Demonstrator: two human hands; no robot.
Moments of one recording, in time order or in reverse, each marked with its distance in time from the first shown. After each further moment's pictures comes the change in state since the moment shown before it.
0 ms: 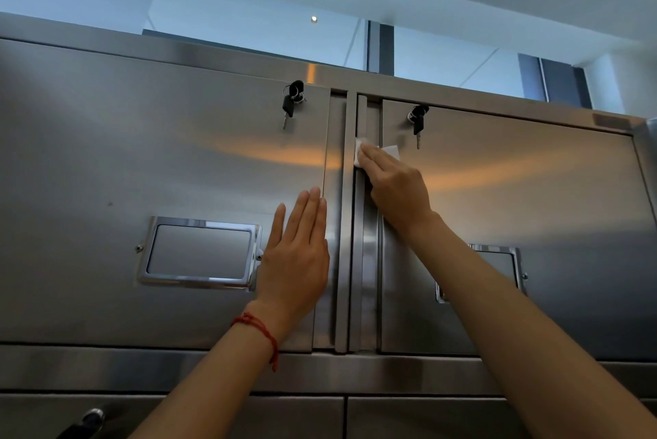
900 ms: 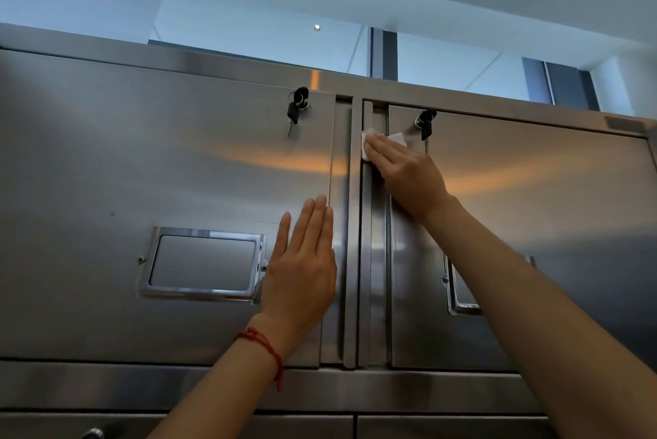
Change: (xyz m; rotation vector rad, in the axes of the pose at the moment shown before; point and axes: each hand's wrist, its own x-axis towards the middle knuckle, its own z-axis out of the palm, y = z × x) left_hand 0.000 0.000 0.000 0.023 0.007 0.005; right_hand 0.017 0.026 -0.001 -0.098 -0.072 -0.155
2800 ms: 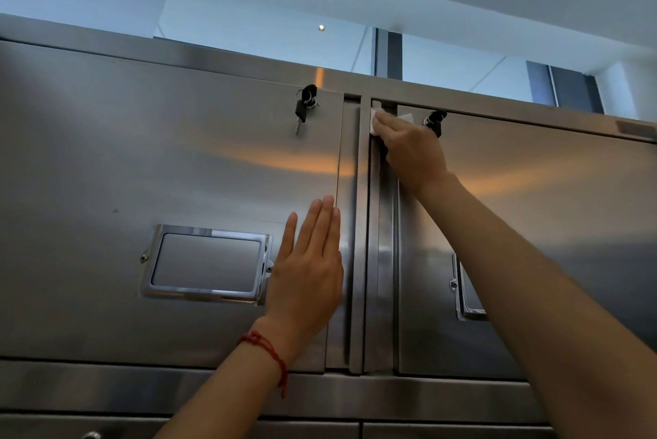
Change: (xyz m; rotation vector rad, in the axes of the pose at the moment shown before) left_hand -0.001 0.000 0.001 0.024 0.038 0.013; right_hand 0.036 0.010 0.006 -0.017 -0.205 0.218
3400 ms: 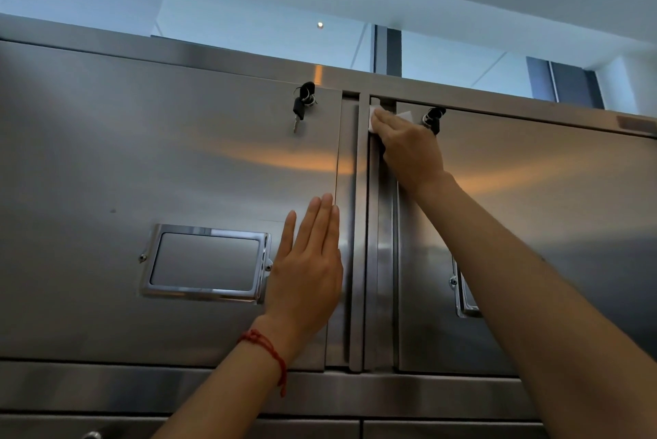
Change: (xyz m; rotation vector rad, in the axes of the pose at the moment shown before) left_hand 0.000 -0.001 0.000 0.009 -0.013 0.008; right_hand 0.000 -0.003 0.005 -0.011 0.027 0.032
